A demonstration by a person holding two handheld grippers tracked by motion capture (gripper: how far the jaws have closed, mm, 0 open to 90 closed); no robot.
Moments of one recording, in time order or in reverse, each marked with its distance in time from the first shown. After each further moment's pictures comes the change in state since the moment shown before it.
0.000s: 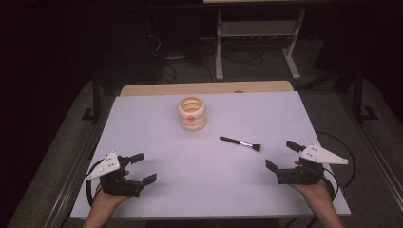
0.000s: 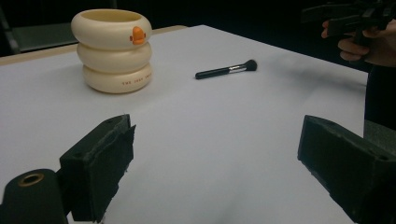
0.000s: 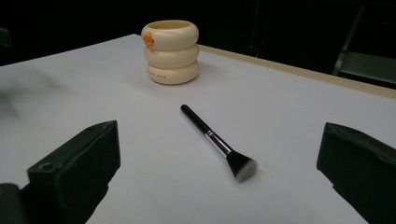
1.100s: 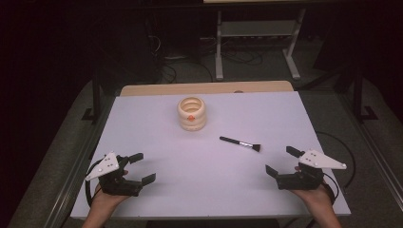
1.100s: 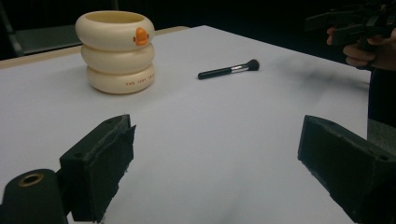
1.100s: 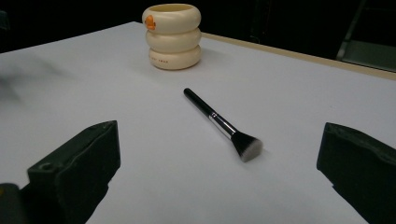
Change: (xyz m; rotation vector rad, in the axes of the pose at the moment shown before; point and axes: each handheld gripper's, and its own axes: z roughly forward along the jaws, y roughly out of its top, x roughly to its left) left arm 0.001 -0.001 -0.002 -0.002 0.006 0.010; right arm 0.004 -0.013 -0.003 0.034 -0.001 0.007
